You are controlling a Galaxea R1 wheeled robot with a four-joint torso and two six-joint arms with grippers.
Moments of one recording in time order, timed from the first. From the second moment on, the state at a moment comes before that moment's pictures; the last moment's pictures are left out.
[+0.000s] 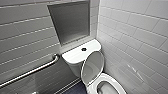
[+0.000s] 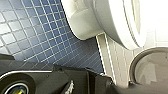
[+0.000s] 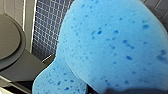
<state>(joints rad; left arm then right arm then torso) 1.22 2.39 -1.79 1.07 -0.31 -1.23 -1.55 2.32 -1.57 0.35 0.40 -0.09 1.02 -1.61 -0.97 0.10</state>
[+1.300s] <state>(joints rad) 0.79 2.34 -1.78 1.08 -0.22 -1.70 -1.58 2.38 -1.64 0.35 0.40 -0.08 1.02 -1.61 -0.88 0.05</state>
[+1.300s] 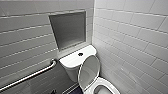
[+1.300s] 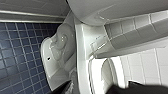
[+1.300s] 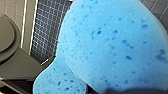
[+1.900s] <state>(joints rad) 0.62 2.44 -1.78 1.08 -0.08 -1.78 -1.58 2.39 -1.64 0.35 0.40 -0.08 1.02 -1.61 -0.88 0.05</state>
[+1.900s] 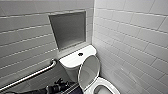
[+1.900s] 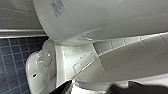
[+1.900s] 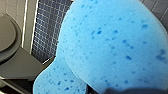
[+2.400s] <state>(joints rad) 0.57 2.54 -1.78 1.08 0.08 -1.78 -1.58 2.39 -1.64 0.35 0.40 -0.08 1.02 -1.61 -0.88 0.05</state>
